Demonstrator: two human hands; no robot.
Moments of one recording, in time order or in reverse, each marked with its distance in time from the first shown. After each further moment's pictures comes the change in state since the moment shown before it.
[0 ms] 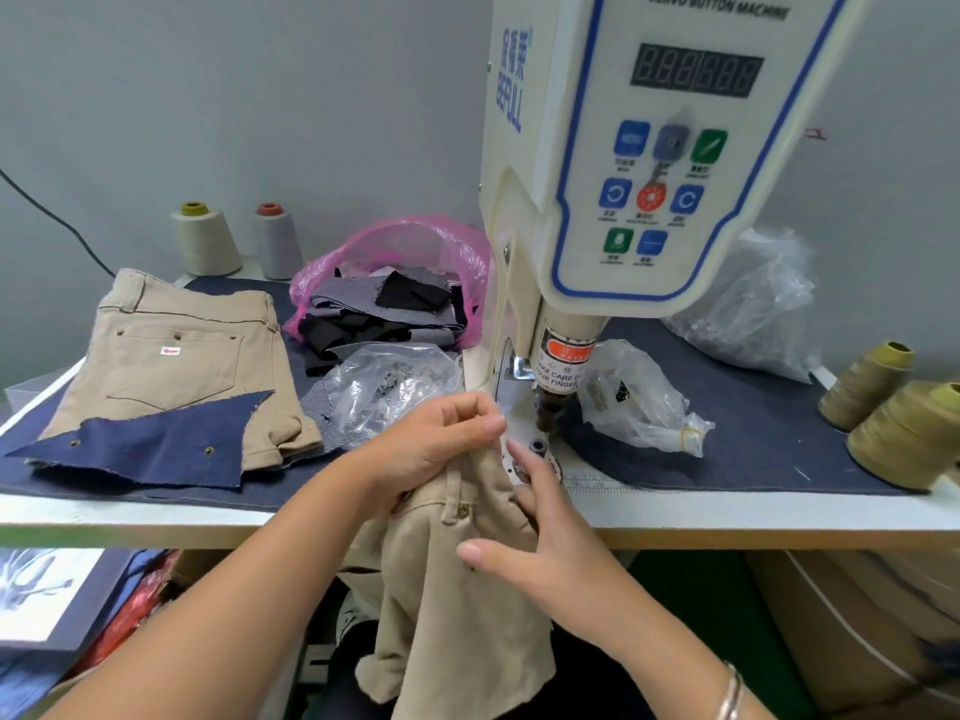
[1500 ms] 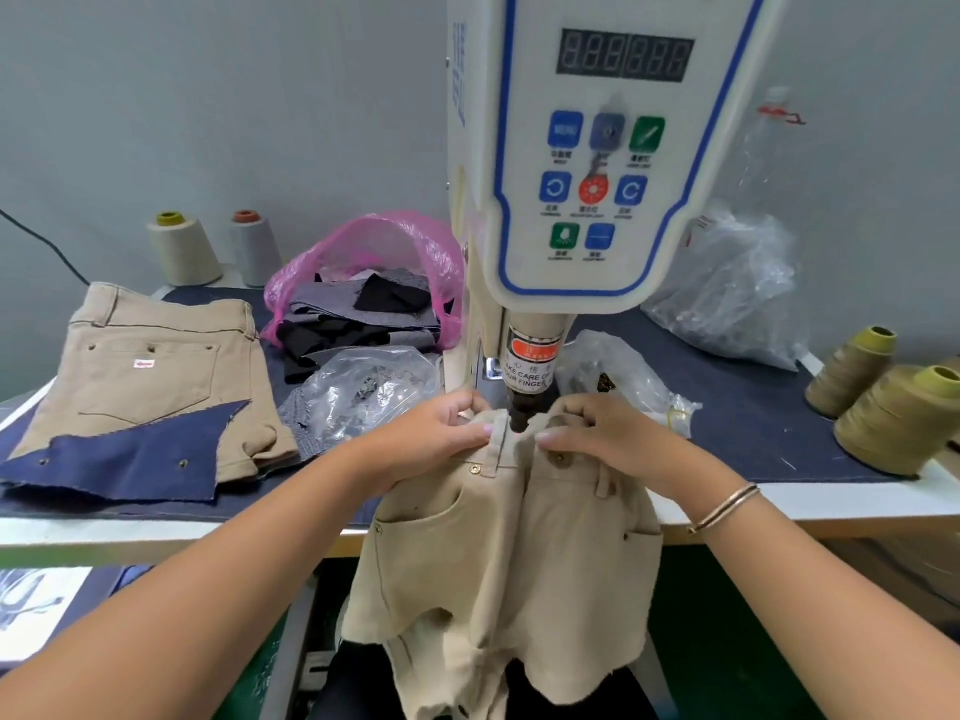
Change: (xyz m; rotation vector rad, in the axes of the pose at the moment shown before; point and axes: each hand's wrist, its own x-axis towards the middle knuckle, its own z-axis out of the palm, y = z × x) left_hand 0.033 -0.005 0.002 0.364 0.083 -0.148; right_hand 0.063 0.006 -0.106 -0.208 -0.025 0.024
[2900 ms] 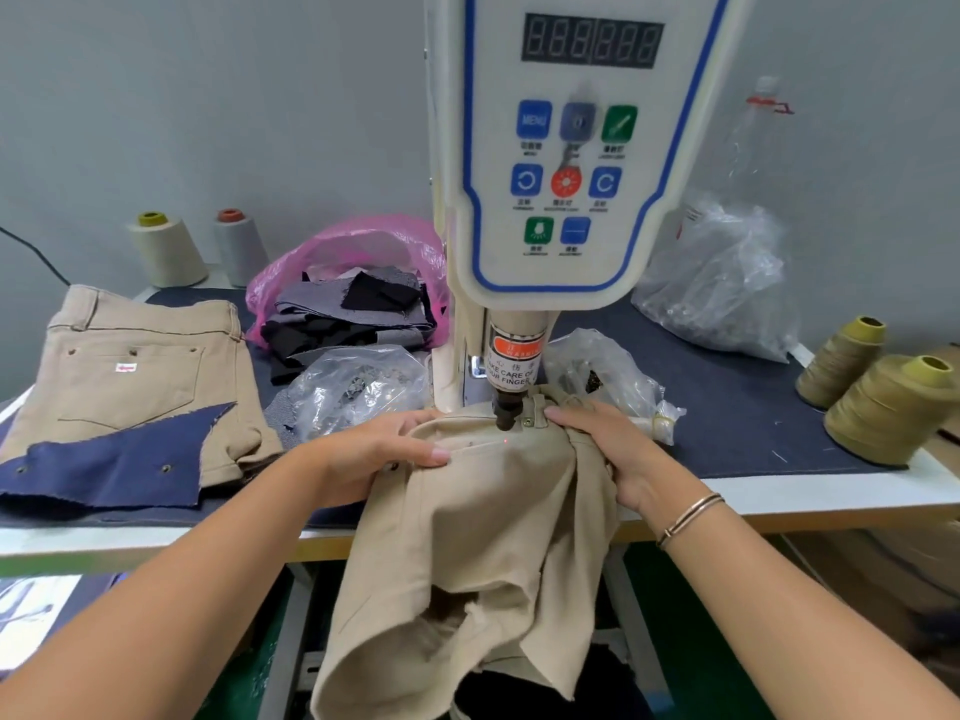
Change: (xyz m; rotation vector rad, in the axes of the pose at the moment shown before) left_hand -0.009 -0.023 -0.031 -0.257 -0.154 -0.178; right_hand 0.015 0.036 0.010 0.897 0.151 0.263
